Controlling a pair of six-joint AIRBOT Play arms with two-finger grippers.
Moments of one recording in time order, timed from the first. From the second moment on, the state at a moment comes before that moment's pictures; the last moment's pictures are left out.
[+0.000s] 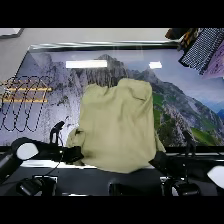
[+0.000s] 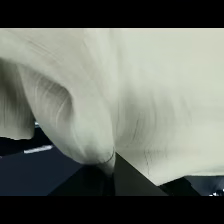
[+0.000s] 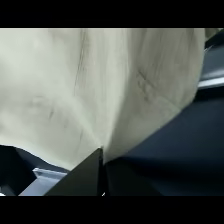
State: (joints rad) left arm -0.53 -0.70 0.56 1.03 -1.17 -2.08; right arm 0.10 -0.26 0.52 -1.02 1.53 2.23
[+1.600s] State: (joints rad) left arm -0.31 -1.40 1.22 1.29 -1.18 -1.71; right arm 0.31 -1.09 1.06 -1.40 1.16 1.79
